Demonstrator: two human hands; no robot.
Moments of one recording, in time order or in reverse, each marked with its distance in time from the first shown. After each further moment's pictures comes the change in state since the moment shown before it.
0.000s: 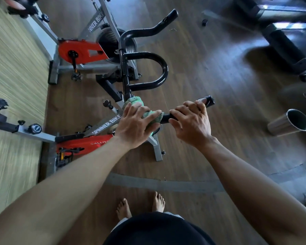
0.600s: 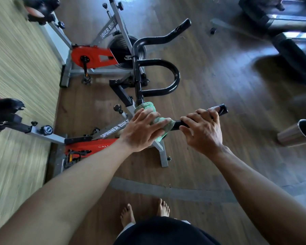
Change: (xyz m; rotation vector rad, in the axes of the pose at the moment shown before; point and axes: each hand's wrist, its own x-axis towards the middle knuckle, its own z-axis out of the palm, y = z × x) left_hand -0.004 -0.026 0.005 -0.018 0.059 0.197; right_hand 0.001 -0.001 0.007 -0.008 0.054 0.004
